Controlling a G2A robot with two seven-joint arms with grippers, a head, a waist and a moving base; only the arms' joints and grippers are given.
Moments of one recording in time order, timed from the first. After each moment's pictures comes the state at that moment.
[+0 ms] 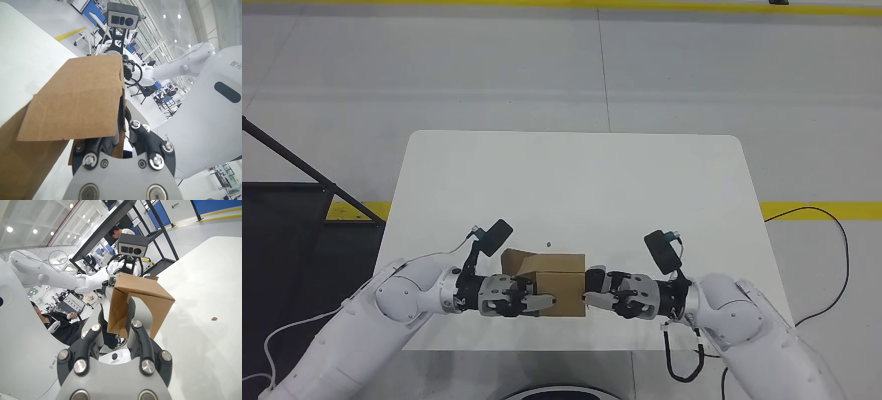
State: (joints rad) left arm 1.18 -0.84 -1.02 -1.70 -0.29 -0.90 -0.86; right arm -1.20 -0.97 1.07 -1.75 0.02 -0.84 0.71
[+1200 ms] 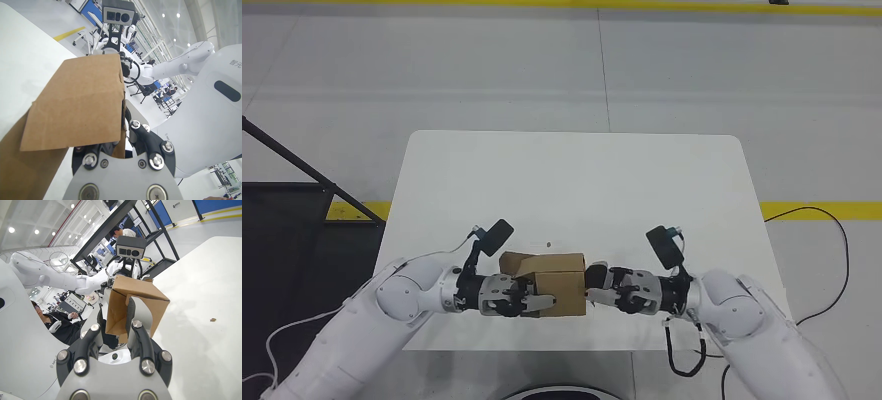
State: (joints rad) left arm 1.18 -0.85 -1.03 -1.69 -0.30 -0.91 -0.88; right arm -1.20 -0.96 1.09 -1.73 0.05 -0.86 0.72
